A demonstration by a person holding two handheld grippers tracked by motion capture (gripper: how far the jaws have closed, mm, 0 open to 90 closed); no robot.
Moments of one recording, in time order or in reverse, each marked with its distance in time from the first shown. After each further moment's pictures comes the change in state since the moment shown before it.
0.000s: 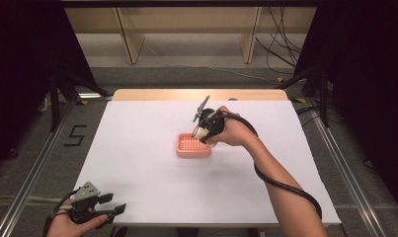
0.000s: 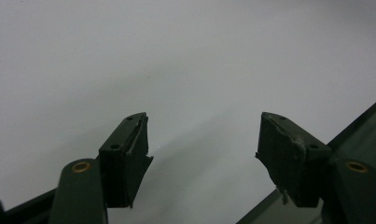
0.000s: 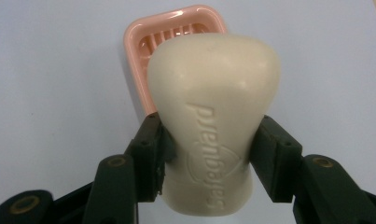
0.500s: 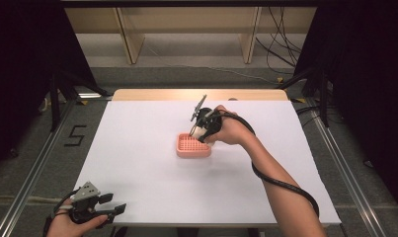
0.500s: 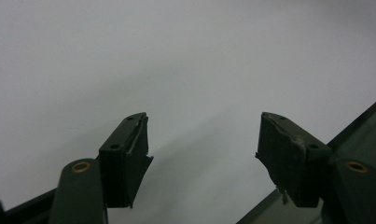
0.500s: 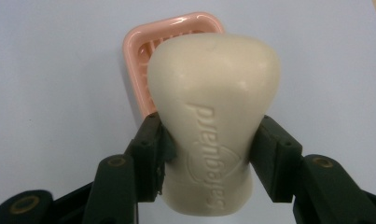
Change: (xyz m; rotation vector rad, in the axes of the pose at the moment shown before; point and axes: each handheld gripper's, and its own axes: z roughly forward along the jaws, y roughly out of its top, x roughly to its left) left arm 0.000 0.000 0.000 -0.001 -0.001 0.000; right arm -0.002 0.007 0.004 0.001 0.003 -0.023
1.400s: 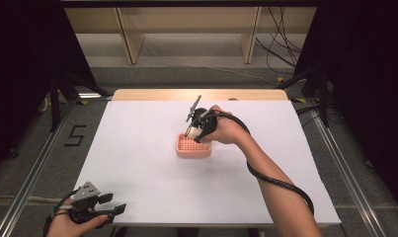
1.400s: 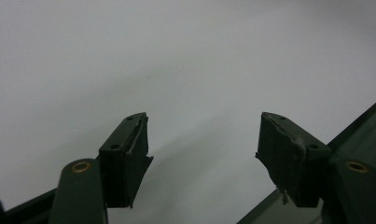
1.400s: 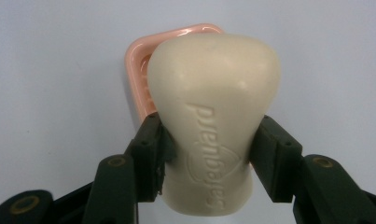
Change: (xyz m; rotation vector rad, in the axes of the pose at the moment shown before) left arm 0.000 0.000 0.000 -0.002 -0.001 -0.003; right arm 0.001 0.010 0.008 0.020 -0.011 -0.019
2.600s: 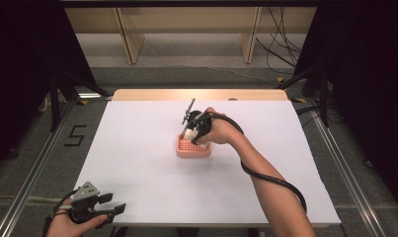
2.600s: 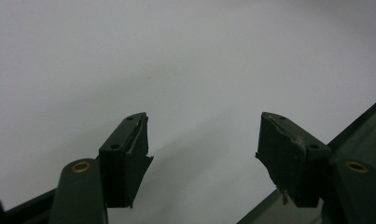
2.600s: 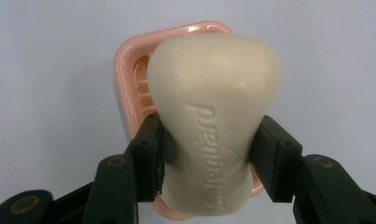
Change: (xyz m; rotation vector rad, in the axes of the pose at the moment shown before) left arm 0.001 0.000 -0.001 0.011 0.004 -0.004; right arm -0.001 0.009 0.024 0.026 0.024 -0.003
